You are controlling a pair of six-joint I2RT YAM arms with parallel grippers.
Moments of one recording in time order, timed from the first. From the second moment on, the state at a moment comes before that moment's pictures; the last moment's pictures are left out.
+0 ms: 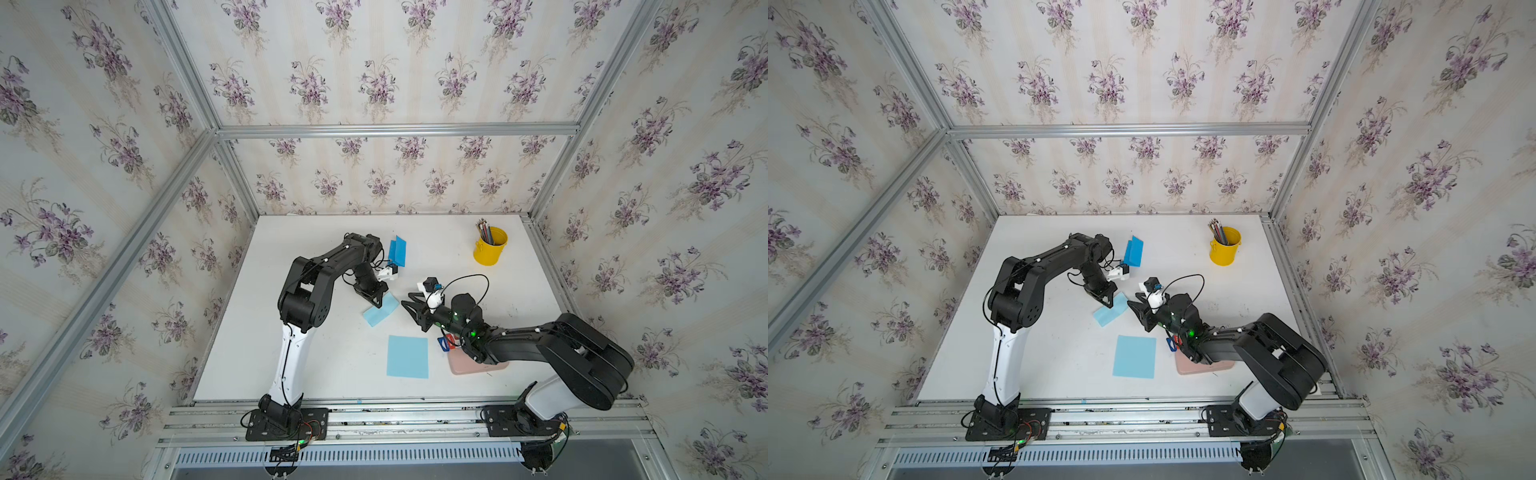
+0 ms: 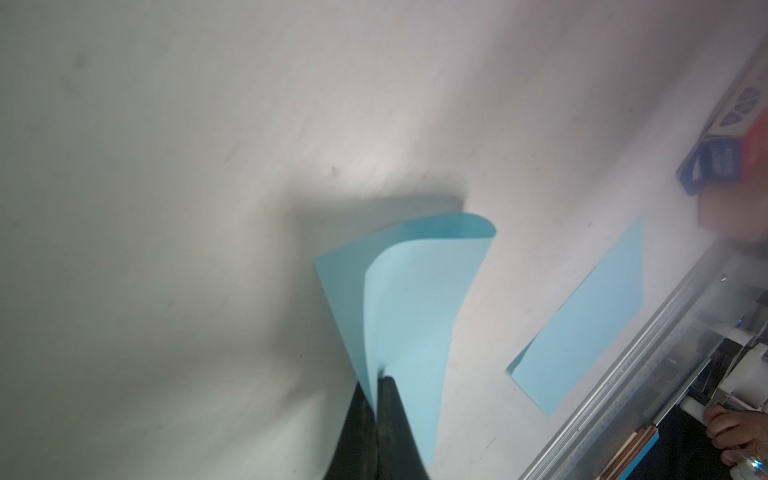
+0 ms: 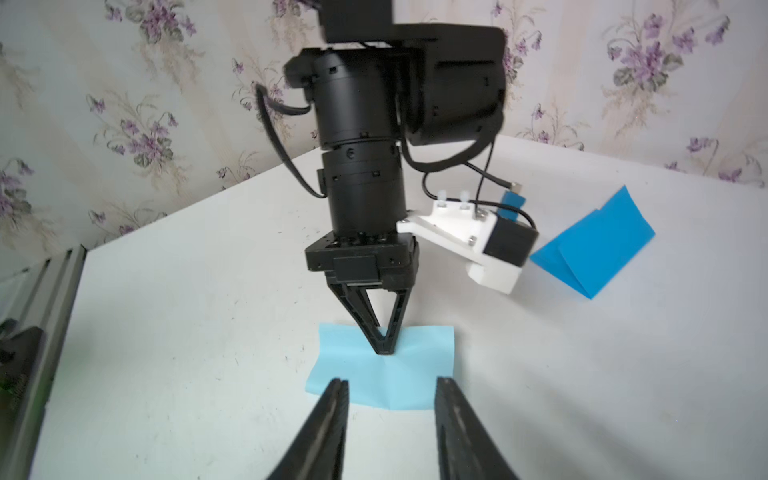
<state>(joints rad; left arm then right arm) -0.42 2.27 1.77 -1.20 0.40 0.37 0.76 1.59 0.43 0.94 -0.21 0.07</state>
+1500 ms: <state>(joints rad) -0.38 2.31 1.82 -1.21 0.40 0.35 0.87 2.10 0.80 0.88 -0.06 -0.03</state>
